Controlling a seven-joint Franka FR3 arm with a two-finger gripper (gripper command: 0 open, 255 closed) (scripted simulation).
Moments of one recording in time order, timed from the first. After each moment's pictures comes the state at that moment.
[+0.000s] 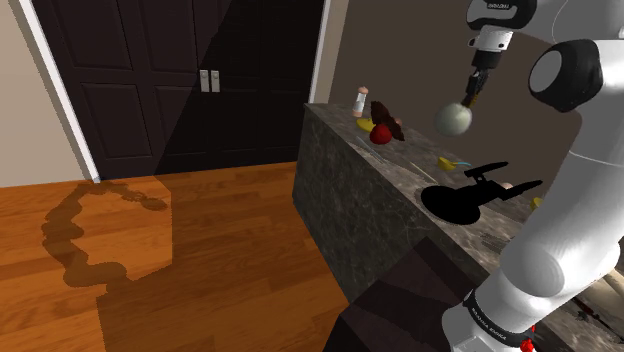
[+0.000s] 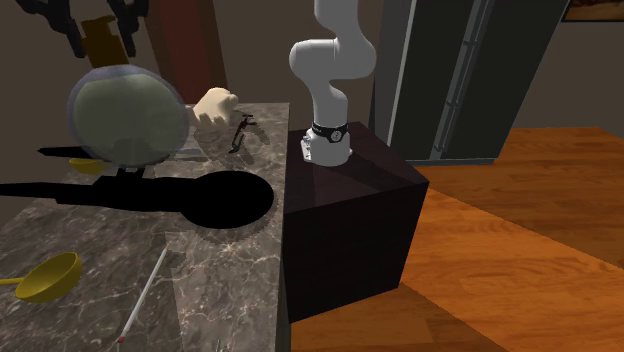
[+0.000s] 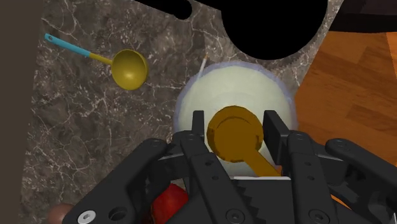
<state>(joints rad) -0.32 0.22 -0.57 -1.34 0.00 1.50 -0.95</state>
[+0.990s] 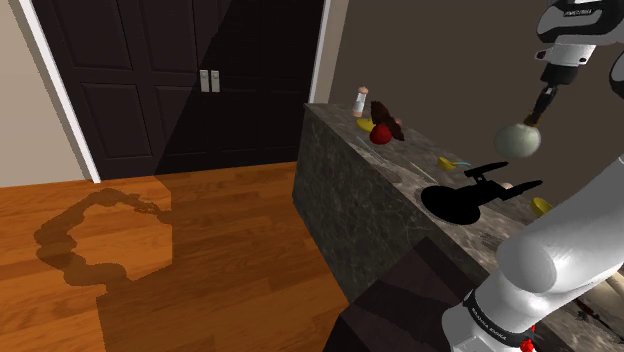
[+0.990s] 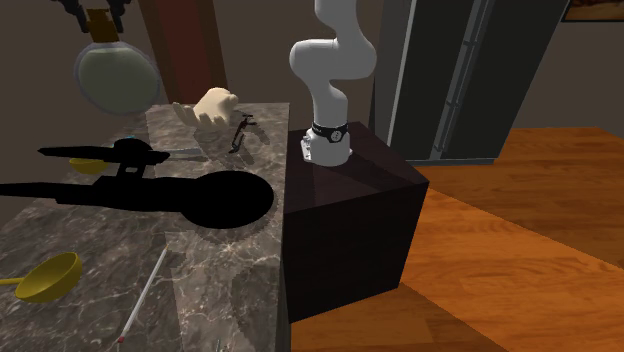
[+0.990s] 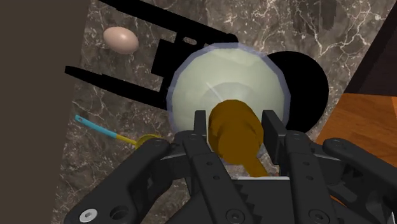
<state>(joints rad) -0.41 -0.08 -0.69 -1.65 -0.17 1.60 -1.16</state>
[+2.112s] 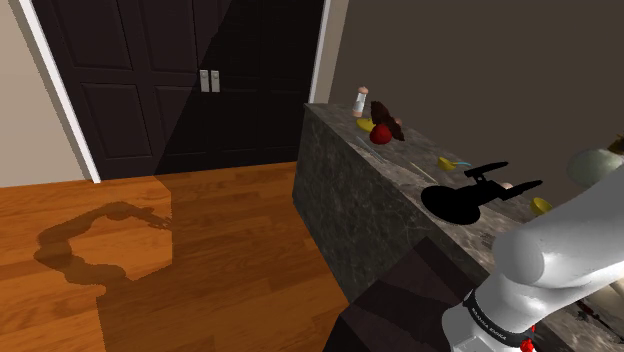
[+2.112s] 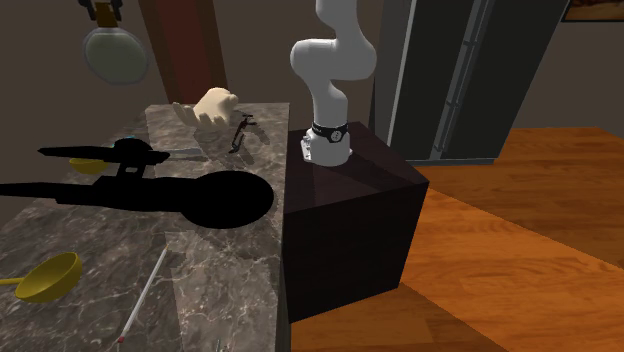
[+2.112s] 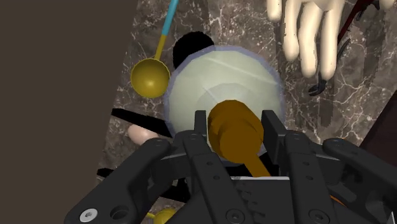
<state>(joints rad) -0.56 -0.13 -0.92 -1.68 -0.22 1.65 -1.54</state>
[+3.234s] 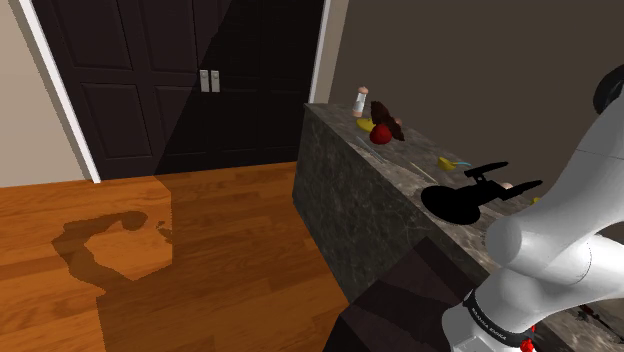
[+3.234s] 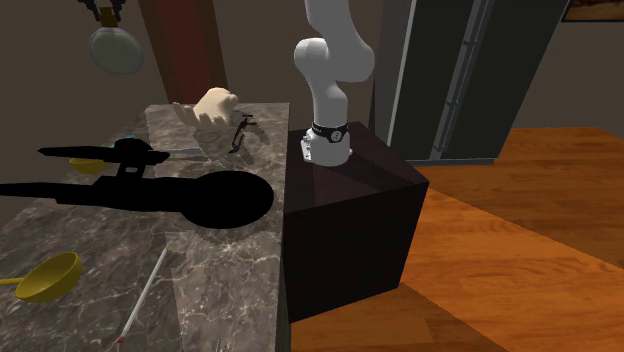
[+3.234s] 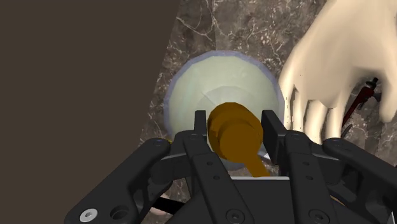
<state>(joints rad) -0.93 0.28 -1.12 -1.46 0.18 1.68 -2.09</state>
